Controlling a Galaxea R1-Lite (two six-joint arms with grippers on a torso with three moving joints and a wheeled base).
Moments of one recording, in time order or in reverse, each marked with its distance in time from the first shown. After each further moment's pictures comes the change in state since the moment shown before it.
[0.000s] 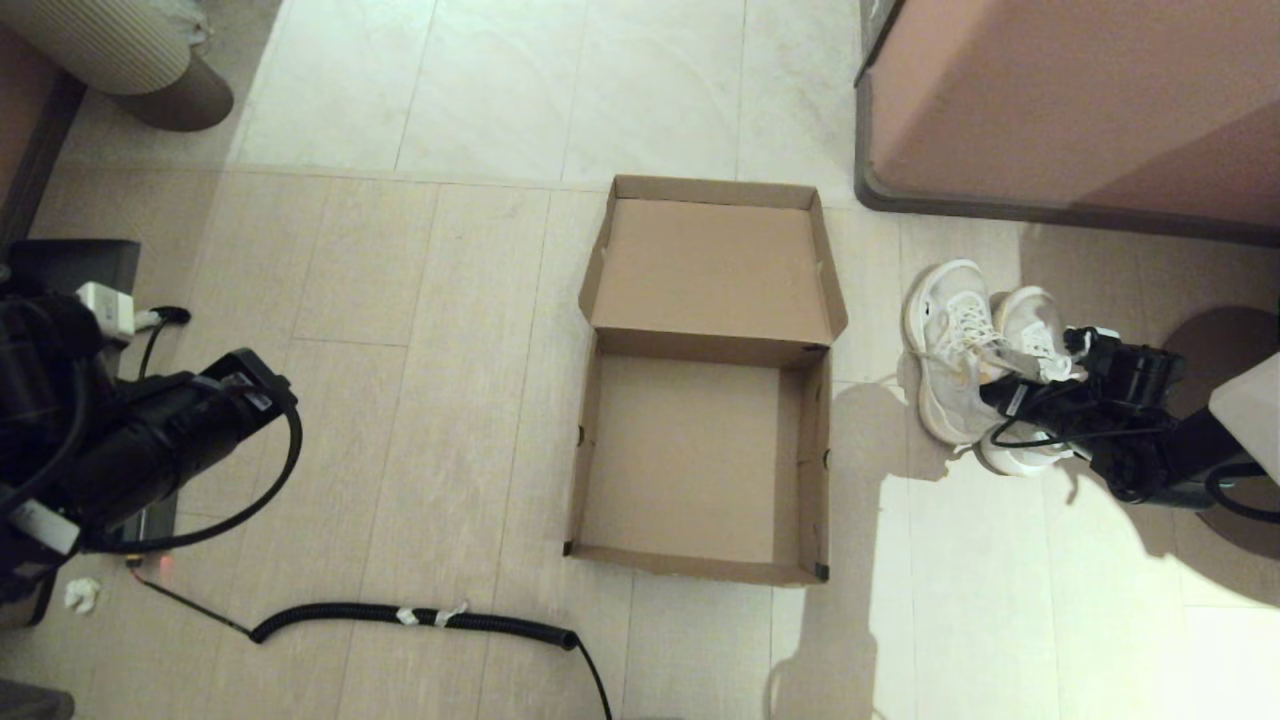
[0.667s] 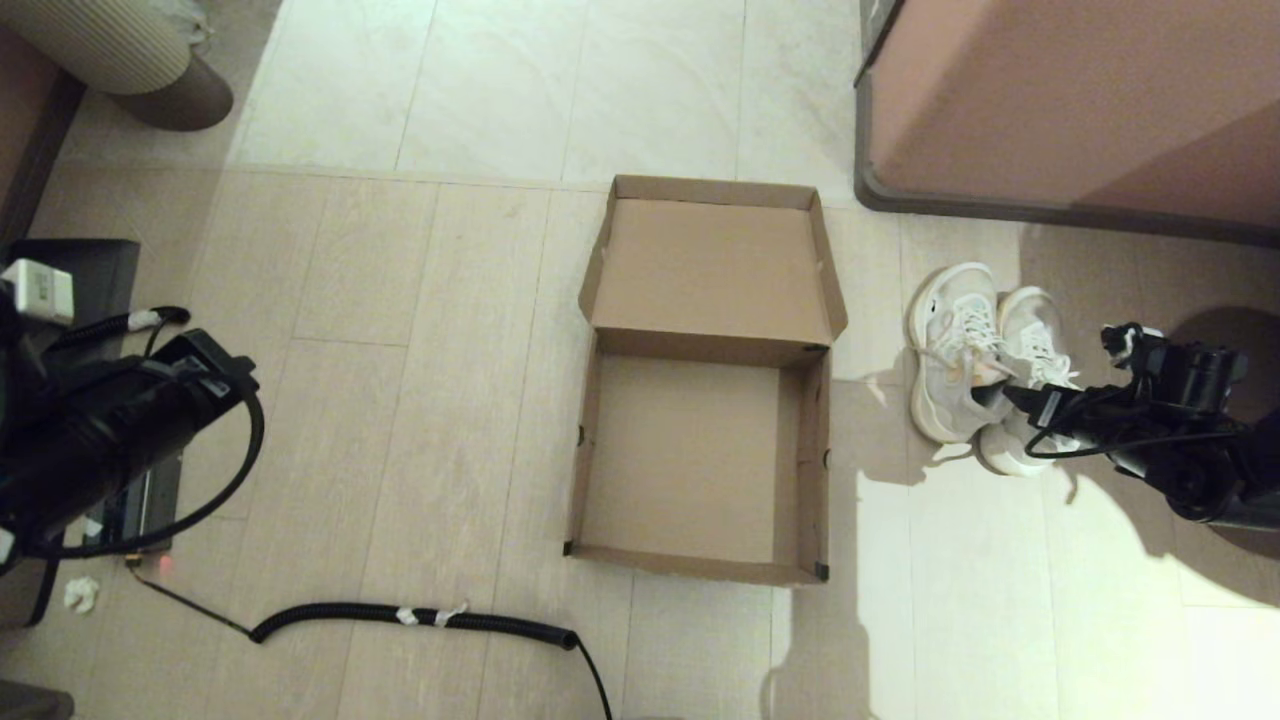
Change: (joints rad) left arm 0.015 -0.098 0.005 0.028 0.000 0.004; right arm 0.000 -0.253 0.322 -0.004 -0.001 0.000
